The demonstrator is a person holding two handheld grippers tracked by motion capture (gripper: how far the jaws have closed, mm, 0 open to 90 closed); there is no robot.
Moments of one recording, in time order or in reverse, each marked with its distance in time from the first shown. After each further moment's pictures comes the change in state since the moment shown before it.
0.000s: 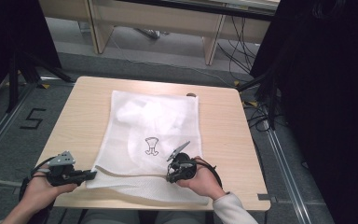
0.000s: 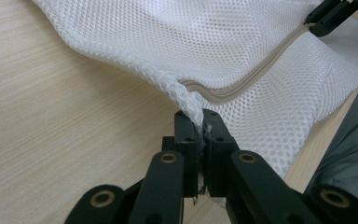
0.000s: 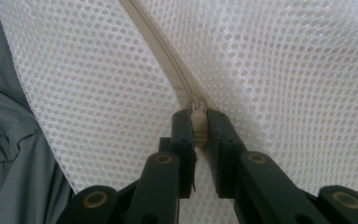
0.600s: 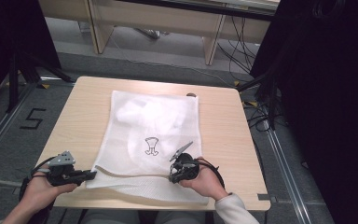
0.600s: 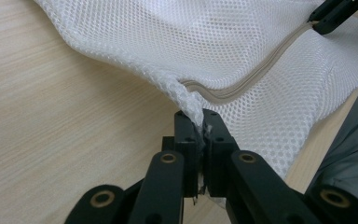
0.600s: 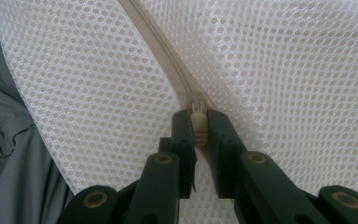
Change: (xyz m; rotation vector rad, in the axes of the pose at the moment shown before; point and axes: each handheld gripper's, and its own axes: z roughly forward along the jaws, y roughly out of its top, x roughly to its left) left arm 0.000 0.000 0.000 0.003 0.005 -0.002; right arm -0.004 -0.006 -0.002 0.000 -0.003 0.008
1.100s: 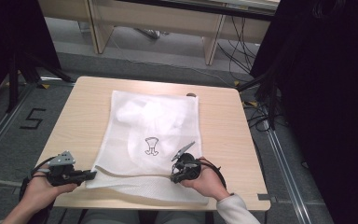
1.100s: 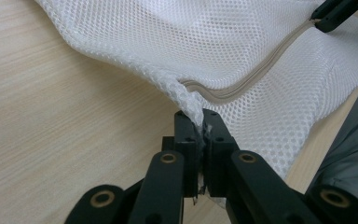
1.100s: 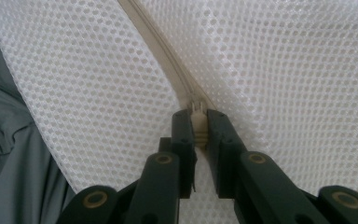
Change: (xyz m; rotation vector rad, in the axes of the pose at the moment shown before) left arm 0.000 0.000 0.000 0.001 0.001 0.000; right arm -0.003 -0.004 -0.002 -0.007 -0.002 0.002
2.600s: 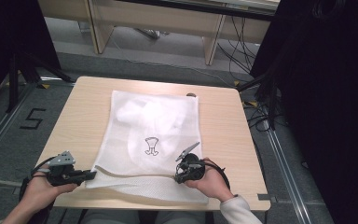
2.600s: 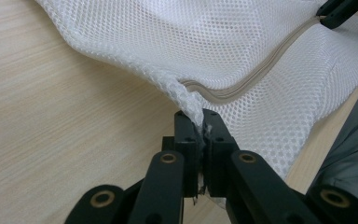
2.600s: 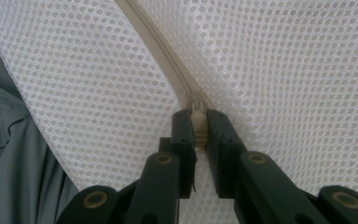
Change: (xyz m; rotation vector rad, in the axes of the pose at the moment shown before) left arm 0.000 0.000 0.000 0.000 0.002 0.001; right arm -0.005 -0.009 -0.005 -0.004 -0.014 0.016
